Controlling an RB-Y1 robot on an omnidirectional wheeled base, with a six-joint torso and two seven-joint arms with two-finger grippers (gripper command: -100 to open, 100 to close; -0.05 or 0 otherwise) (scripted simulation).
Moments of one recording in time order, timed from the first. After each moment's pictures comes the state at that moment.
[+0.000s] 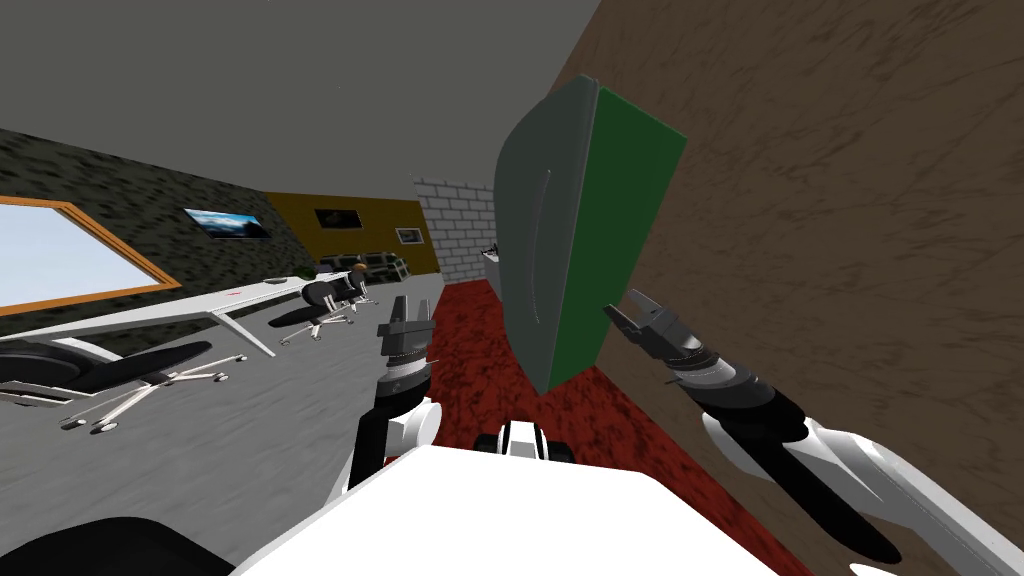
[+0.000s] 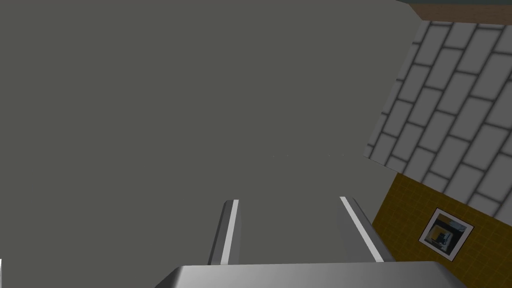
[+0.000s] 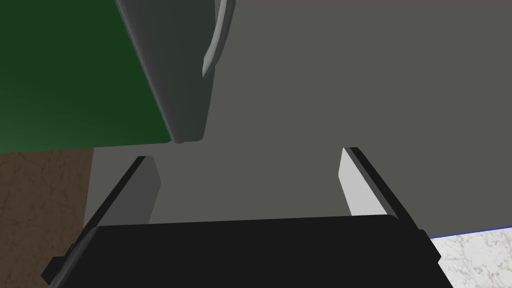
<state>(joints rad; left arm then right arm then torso) 0.47 -0.02 -0.02 -2.38 0.12 -0.53 0.00 0.41 -0.50 -0.36 -2.36 0.57 -0.55 0.18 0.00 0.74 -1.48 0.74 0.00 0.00</state>
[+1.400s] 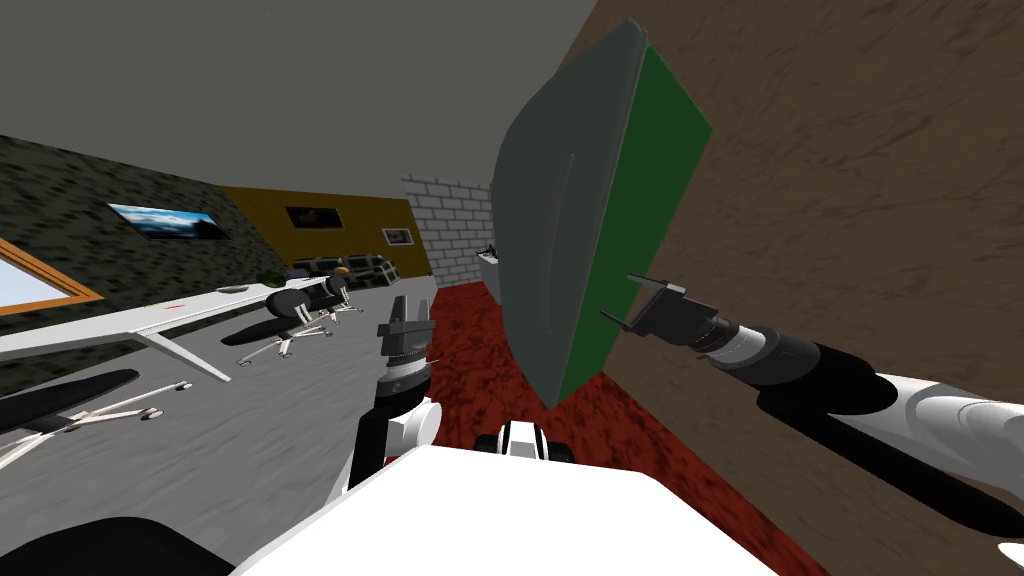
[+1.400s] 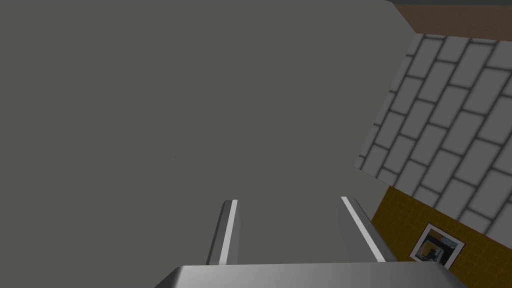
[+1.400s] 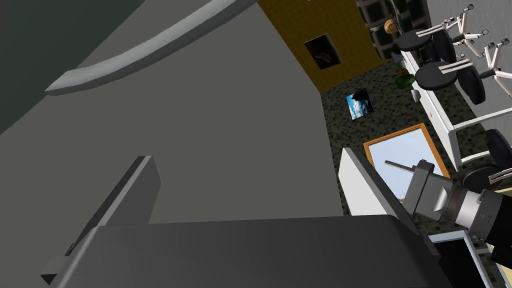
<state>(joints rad) 0.47 -0.02 -0.02 -2.38 0.12 -0.53 0.00 0.36 -0.80 -0.59 -2.38 0.93 -0.62 0.31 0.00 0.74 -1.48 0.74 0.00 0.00</state>
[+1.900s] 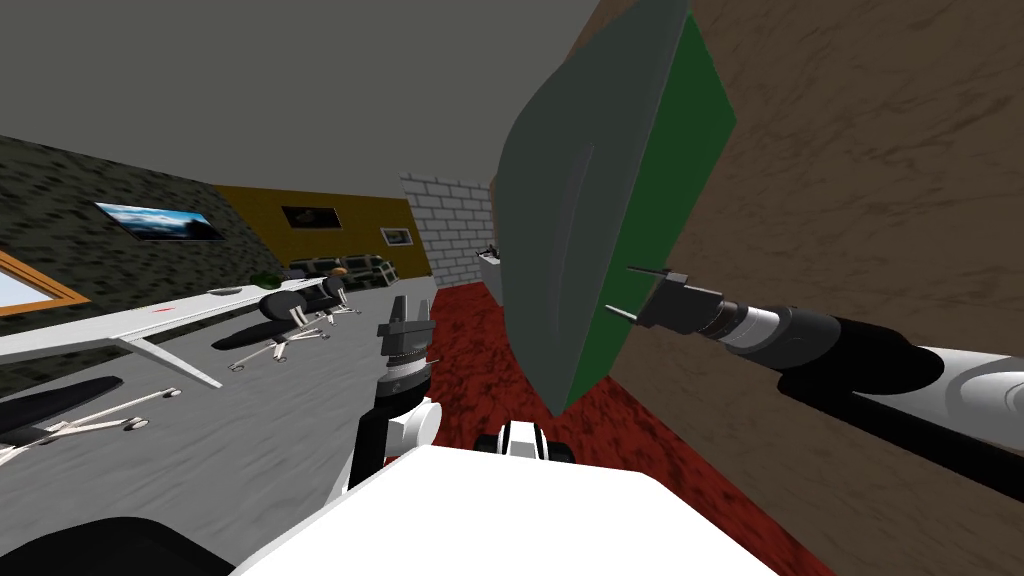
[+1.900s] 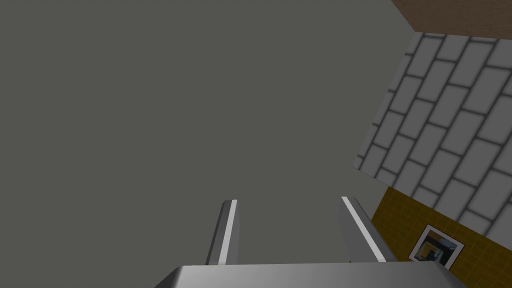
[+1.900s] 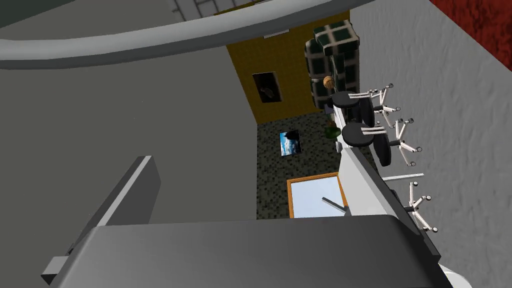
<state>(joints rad) 0.47 -0.02 -0.02 -2.38 0.12 -0.53 0.00 0.33 -0.93 -0.69 -2.37 1.07 -0.66 0.36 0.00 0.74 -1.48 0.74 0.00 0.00</state>
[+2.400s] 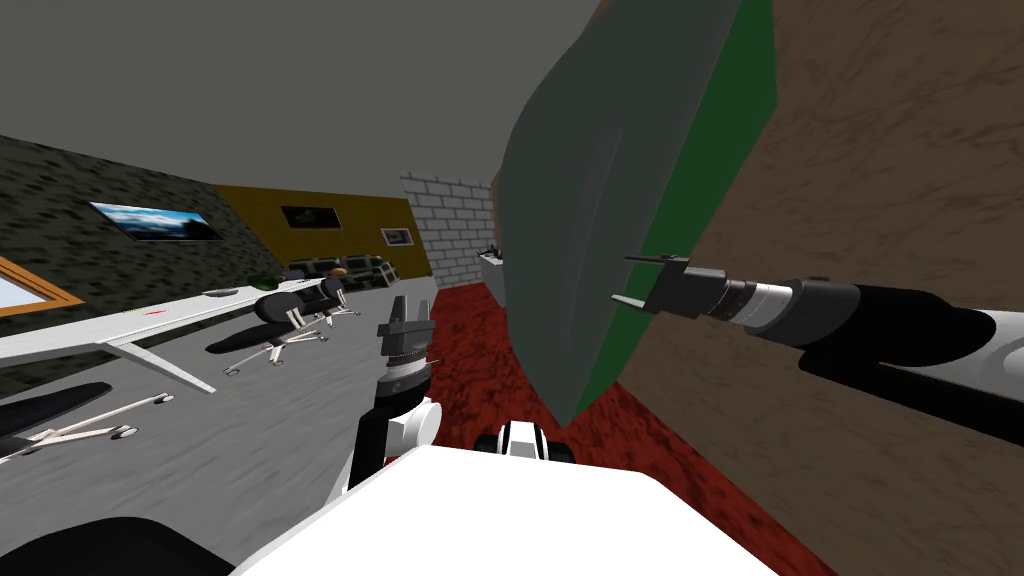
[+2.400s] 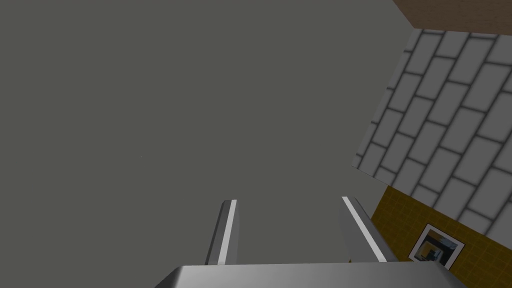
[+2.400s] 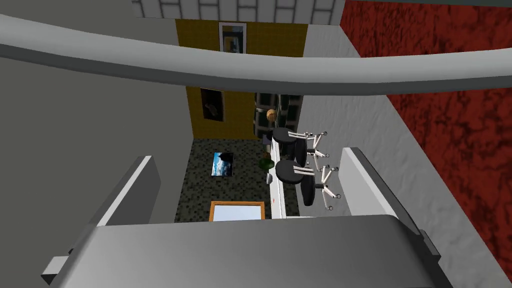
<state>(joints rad) 0.47 -0.02 -0.02 -2.38 0.12 -0.53 0.00 0.28 -1.07 -0.77 -2.35 1.21 -0.70 0.40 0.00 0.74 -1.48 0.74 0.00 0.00</state>
